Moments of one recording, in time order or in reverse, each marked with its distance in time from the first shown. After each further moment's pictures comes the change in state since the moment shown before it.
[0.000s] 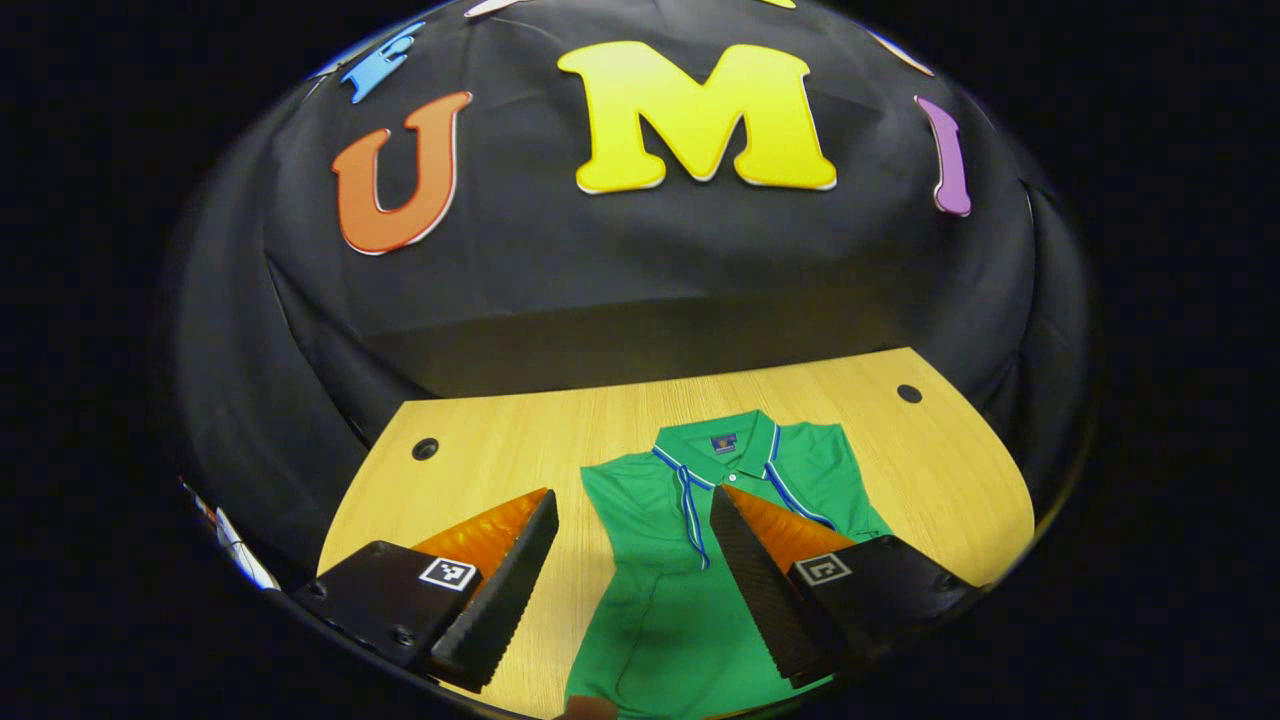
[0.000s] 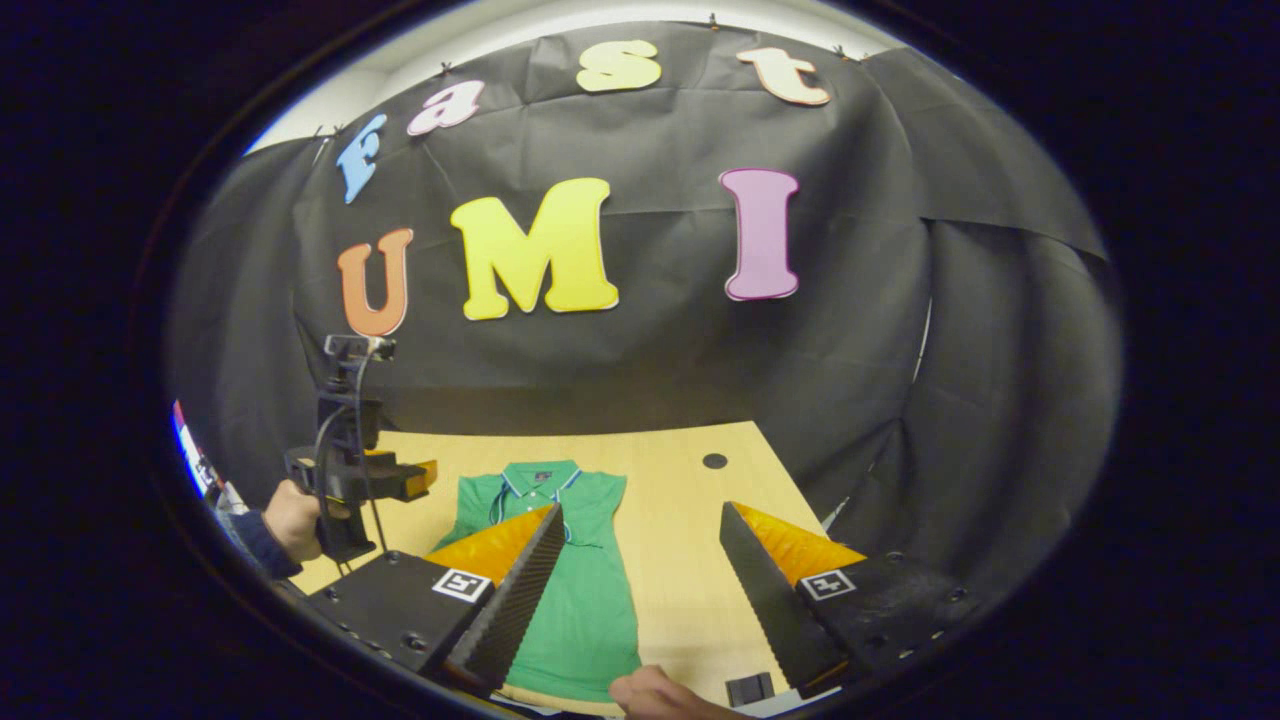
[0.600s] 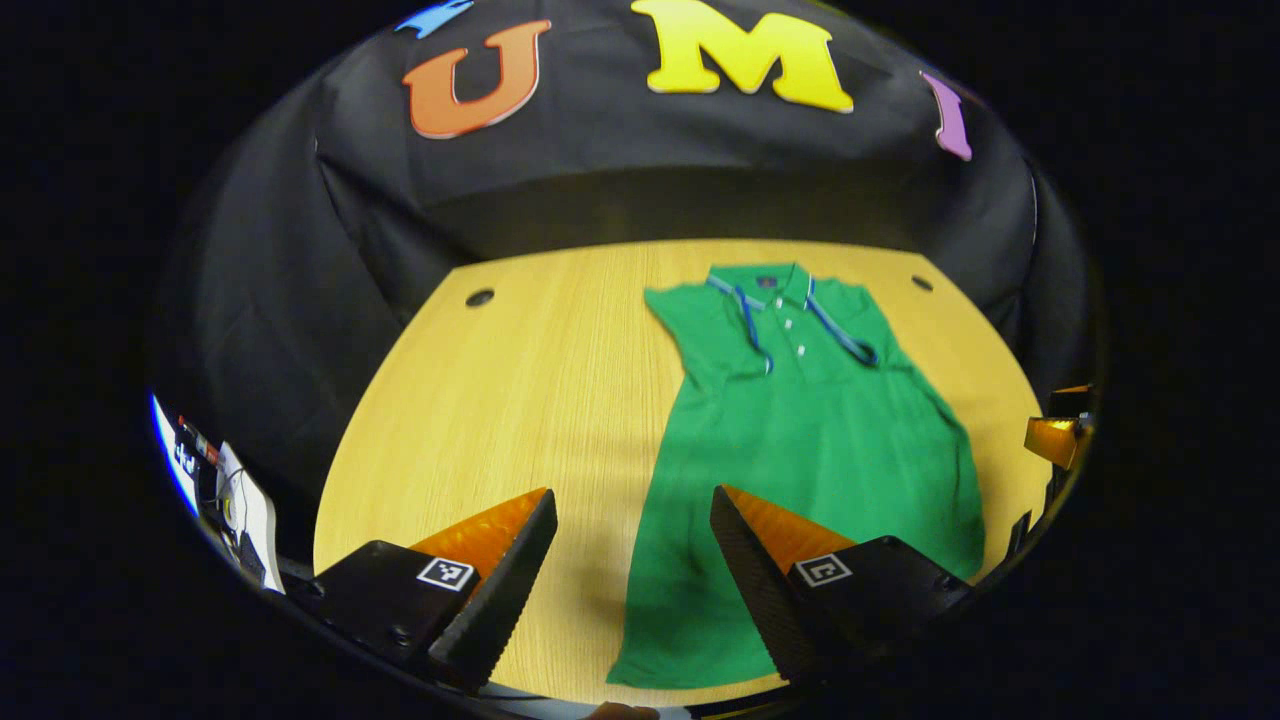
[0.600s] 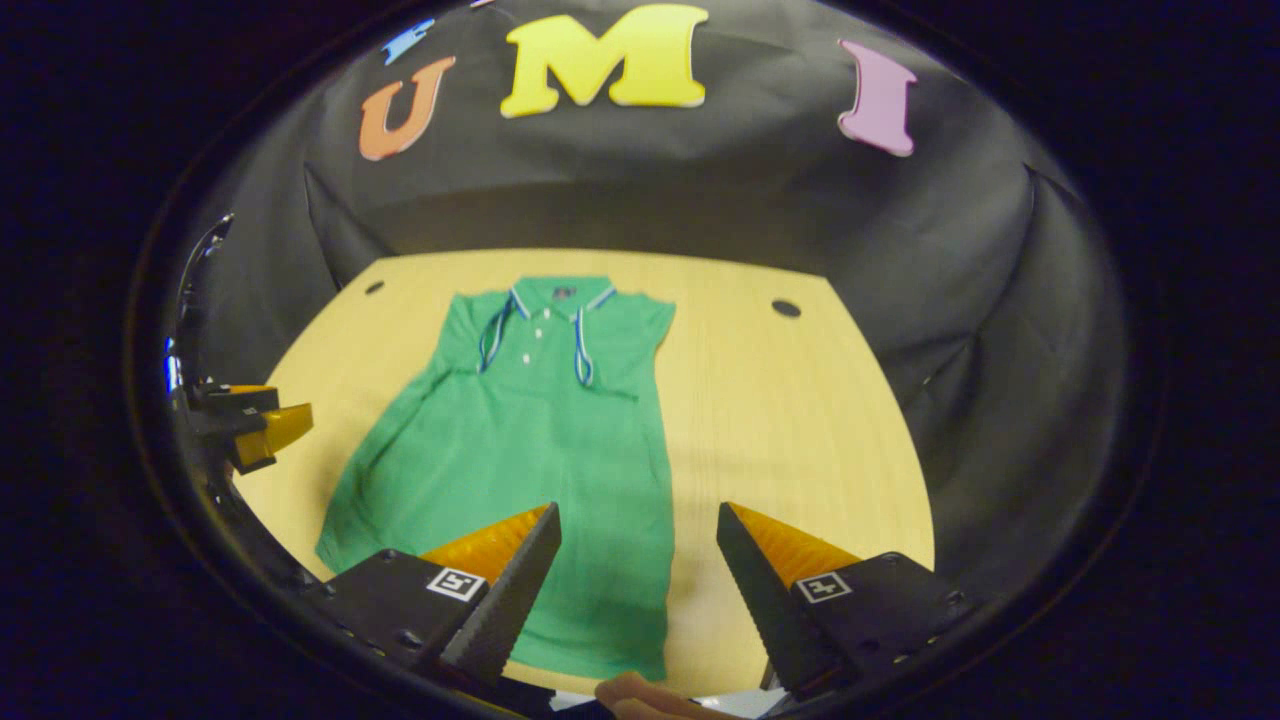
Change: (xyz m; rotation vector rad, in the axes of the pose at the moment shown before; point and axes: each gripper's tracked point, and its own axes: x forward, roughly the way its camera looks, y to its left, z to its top) left arm -0.086 0.055 -0.214 -0.020 0.379 0.026; right arm 0.093 0.027 -0.214 -0.165 0.517 -0.021
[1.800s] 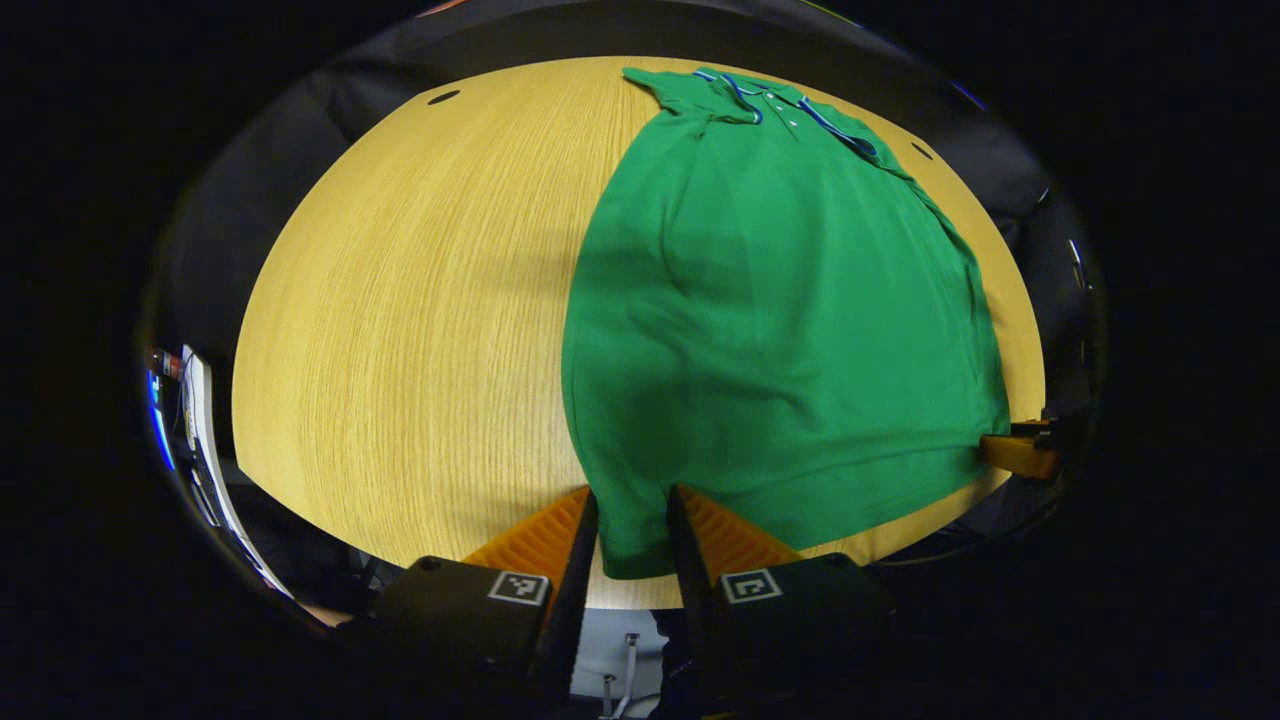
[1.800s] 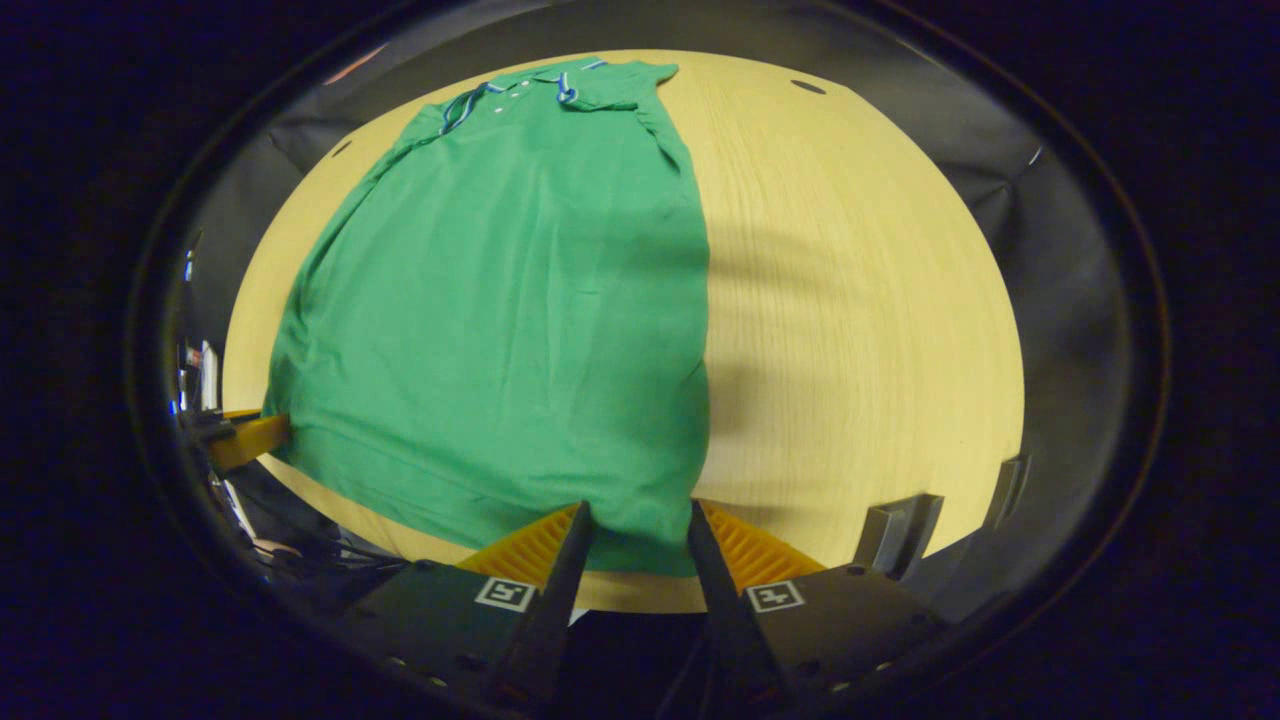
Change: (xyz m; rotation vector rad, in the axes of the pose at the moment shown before) left arm -0.022 -0.039 -0.158 -0.059 0.432 -0.147; right arm 0.020 0.001 -0.175 0.035 0.499 0.046
